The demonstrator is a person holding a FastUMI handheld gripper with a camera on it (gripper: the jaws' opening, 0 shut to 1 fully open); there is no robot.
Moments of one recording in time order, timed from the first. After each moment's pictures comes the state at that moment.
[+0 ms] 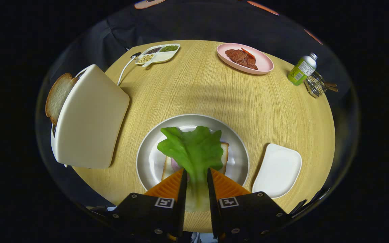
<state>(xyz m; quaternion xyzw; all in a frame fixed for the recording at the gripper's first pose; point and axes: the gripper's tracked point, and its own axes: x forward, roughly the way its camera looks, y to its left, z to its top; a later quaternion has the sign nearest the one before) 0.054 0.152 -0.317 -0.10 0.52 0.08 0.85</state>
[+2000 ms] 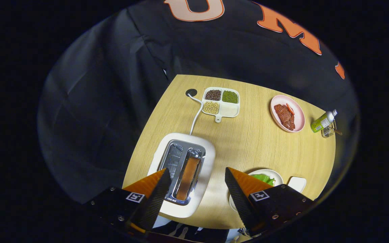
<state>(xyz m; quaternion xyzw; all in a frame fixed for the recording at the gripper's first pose) 0.097 0.387 -0.177 -0.09 0.47 0.14 0.87</state>
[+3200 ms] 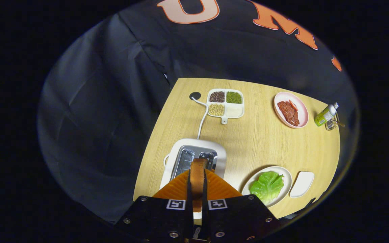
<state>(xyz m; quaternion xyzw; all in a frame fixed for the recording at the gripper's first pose) 0.095 0.401 -0.140 -0.03 0.46 0.15 0.88</state>
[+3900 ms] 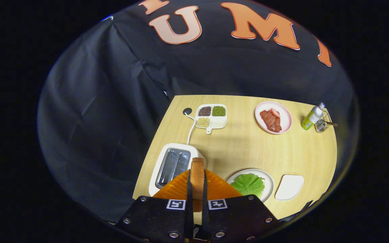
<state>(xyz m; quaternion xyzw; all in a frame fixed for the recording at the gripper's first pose) 0.075 0.306 -0.090 0.00 0.41 0.15 0.90</state>
